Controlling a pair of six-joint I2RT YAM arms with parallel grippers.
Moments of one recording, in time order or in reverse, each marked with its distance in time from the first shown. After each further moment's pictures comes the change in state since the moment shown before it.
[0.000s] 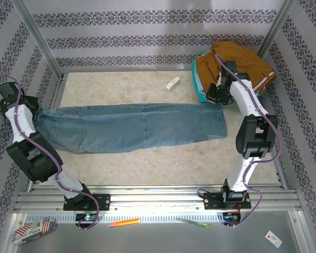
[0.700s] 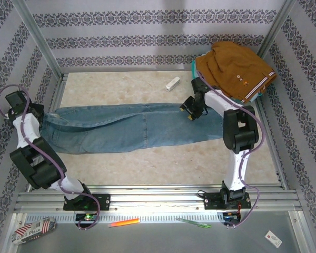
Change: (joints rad) left arm -0.009 -0.150 -0.259 0.140 -0.036 0.007; right arm 0.222 0.138 -0.164 0.269 -0.043 0.678
